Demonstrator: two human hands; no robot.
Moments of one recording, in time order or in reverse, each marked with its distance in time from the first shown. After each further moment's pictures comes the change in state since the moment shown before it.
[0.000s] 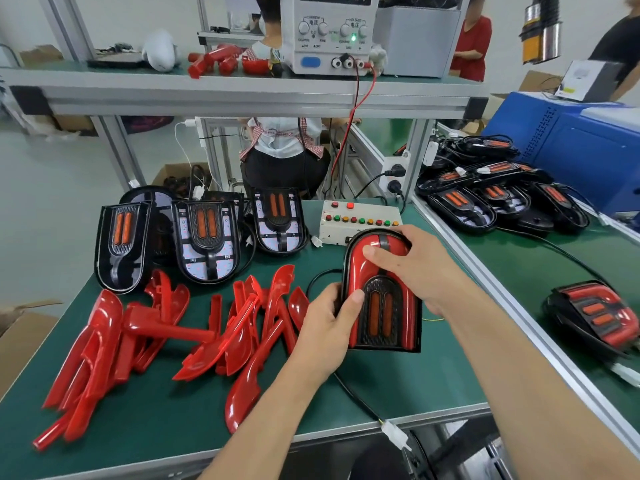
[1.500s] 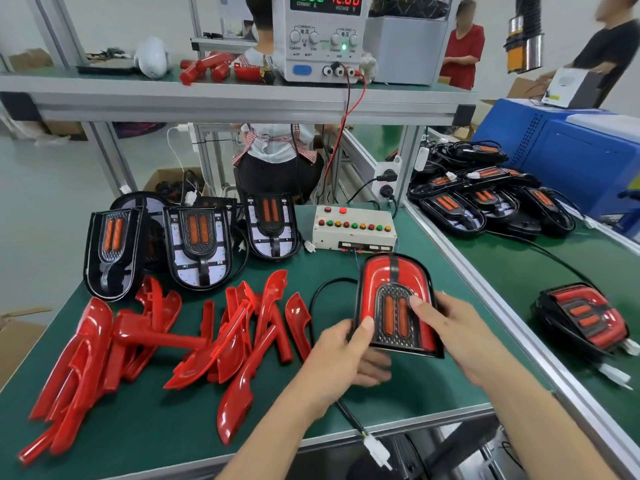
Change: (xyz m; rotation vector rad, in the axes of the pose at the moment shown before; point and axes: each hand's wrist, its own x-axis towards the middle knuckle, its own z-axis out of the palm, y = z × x) left_hand -0.028 0.021 0.014 -0.065 -0.279 -0.405; right_hand -0.058 0.062 -0.044 0.072 0.033 0.235
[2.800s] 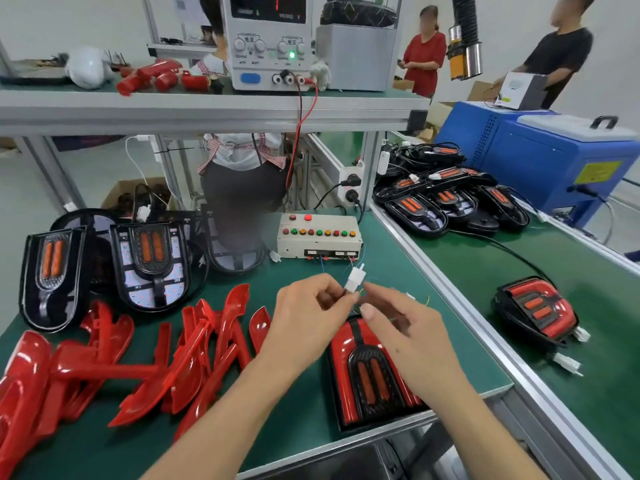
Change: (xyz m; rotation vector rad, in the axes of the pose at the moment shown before) left_hand 0.040 0.050 0.002 0.471 0.356 0.503; right_hand -0.038 -0.023 0.019 -0.178 0.112 -0.389
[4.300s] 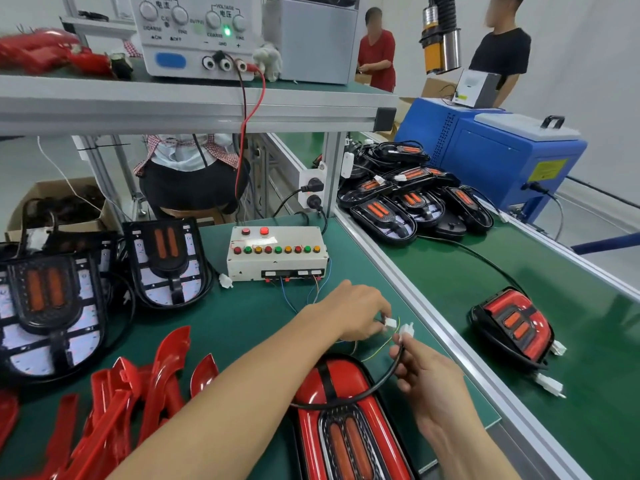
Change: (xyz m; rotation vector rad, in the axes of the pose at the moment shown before) left_hand 0.142 -0.026 0.134 0.710 -0.809 0.499; right_hand 0.042 0.085 -0.032 0.585 0.522 0.664
